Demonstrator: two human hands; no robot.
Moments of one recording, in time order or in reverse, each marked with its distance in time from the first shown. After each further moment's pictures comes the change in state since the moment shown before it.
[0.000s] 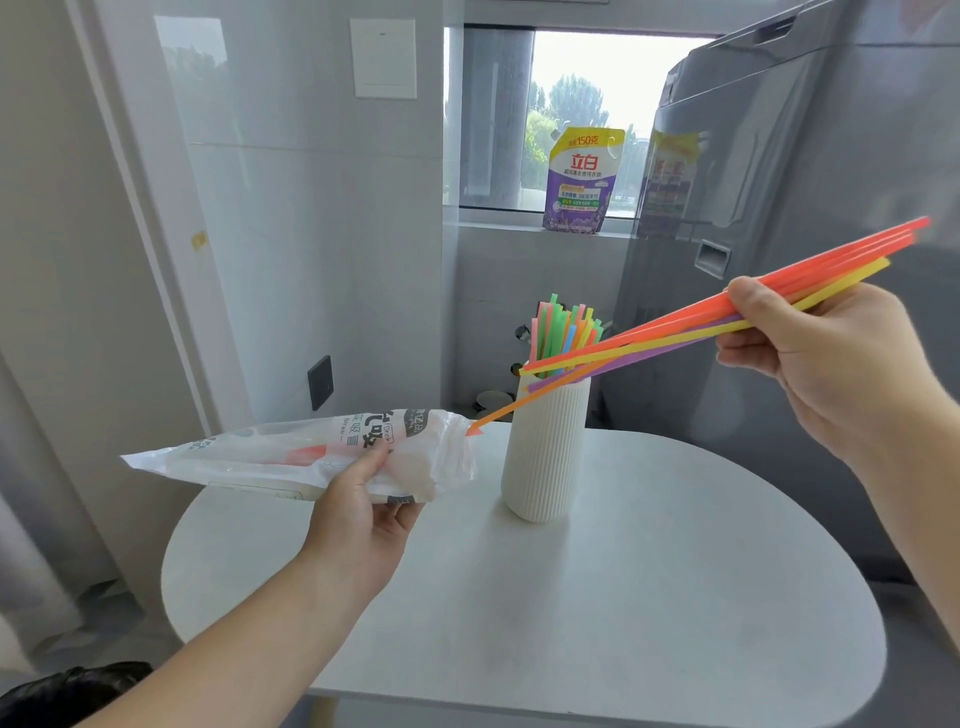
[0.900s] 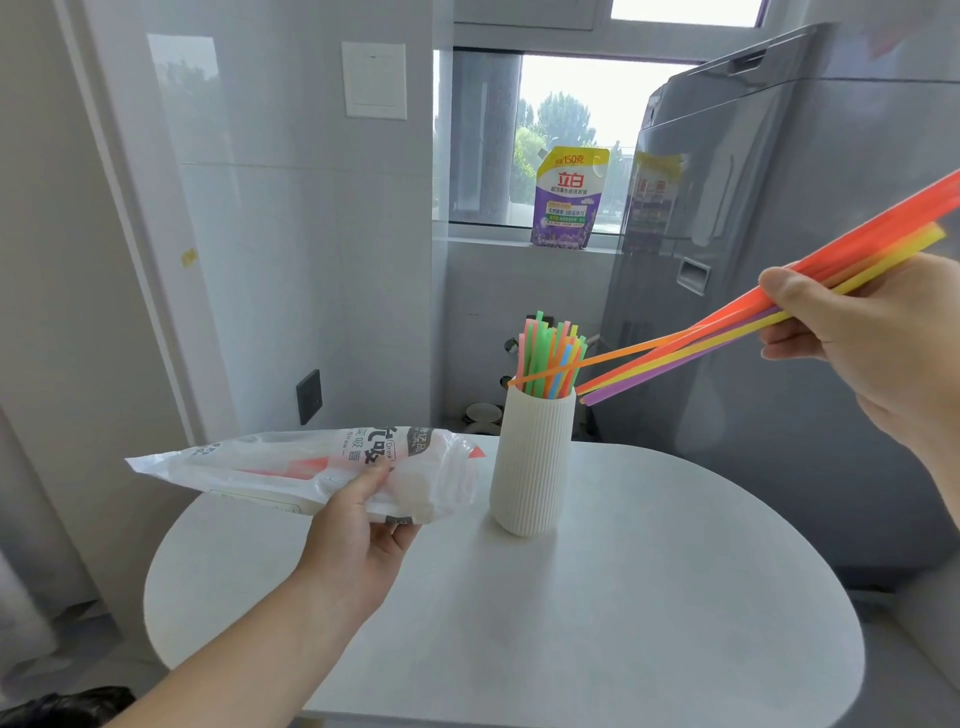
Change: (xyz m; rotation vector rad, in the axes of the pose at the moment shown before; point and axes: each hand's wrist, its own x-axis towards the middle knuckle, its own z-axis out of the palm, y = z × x) left_hand -0.004 -0.004 0.003 0.016 -0.044 -0.027; right_hand 0.014 -0.026 -0.033 -0.246 0.059 -0.125
